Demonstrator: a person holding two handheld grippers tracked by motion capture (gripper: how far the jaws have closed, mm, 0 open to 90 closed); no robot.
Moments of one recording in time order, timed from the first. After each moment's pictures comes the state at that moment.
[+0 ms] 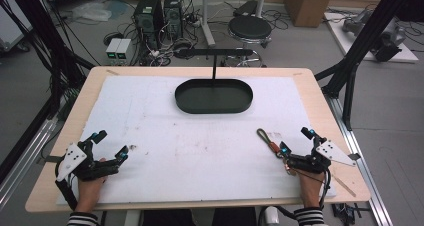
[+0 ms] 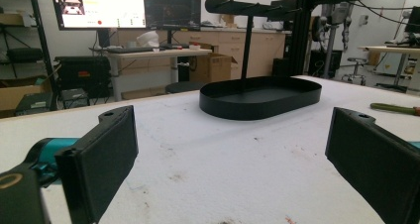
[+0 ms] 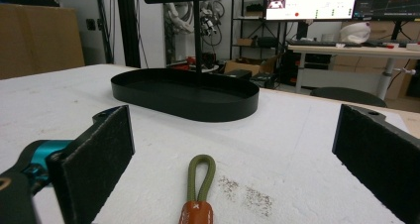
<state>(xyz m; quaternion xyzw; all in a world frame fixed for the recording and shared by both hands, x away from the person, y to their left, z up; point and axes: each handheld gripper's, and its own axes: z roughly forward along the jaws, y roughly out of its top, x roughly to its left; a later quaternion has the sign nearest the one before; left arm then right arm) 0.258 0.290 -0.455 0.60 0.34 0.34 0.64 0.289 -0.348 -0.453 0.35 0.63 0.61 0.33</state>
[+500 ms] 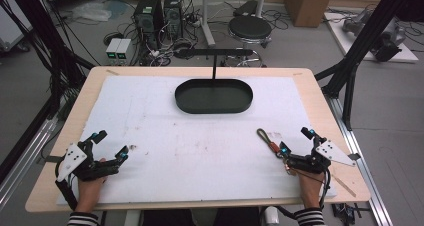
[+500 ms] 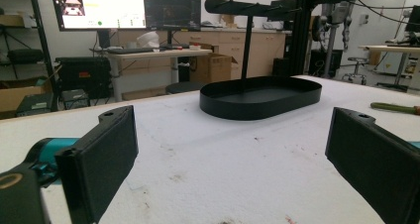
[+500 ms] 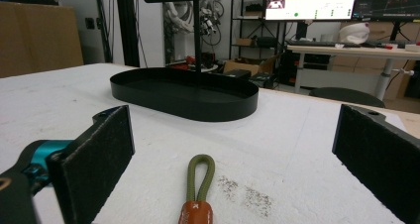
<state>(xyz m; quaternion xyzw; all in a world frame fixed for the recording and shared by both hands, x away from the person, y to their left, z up) 0.258 0.290 -0.455 0.60 0.33 0.35 0.64 0.289 -0.347 -0.452 0.35 0.63 0.61 0.33</state>
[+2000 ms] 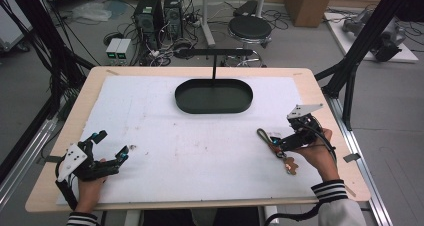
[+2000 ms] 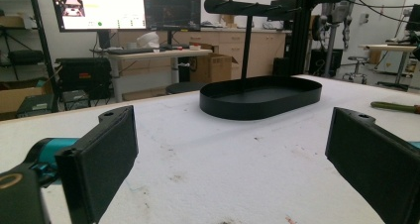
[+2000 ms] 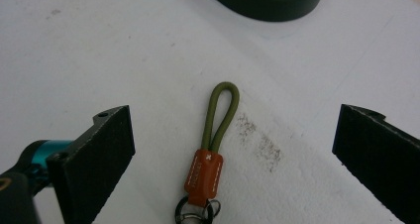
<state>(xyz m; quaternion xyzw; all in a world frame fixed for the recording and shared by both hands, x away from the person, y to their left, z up) 0.258 0.290 -0.455 0.60 0.33 0.35 0.64 0.348 -0.307 -0.366 0.33 0.87 0.32 0.18</state>
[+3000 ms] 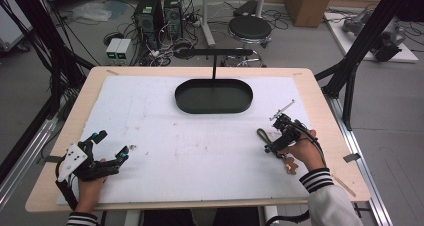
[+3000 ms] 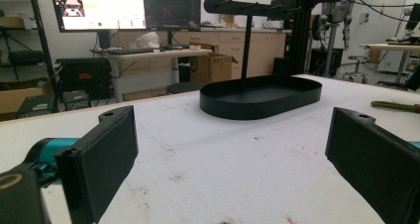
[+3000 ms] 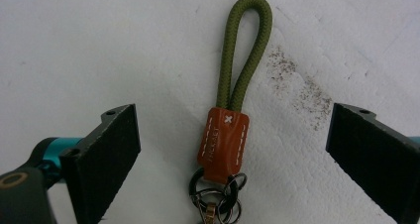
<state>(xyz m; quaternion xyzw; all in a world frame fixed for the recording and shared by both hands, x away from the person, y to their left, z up) 0.258 0.289 -0.455 0.60 0.33 0.35 0.64 0.377 -0.280 -0.395 0.39 0.90 0.16 0.07</state>
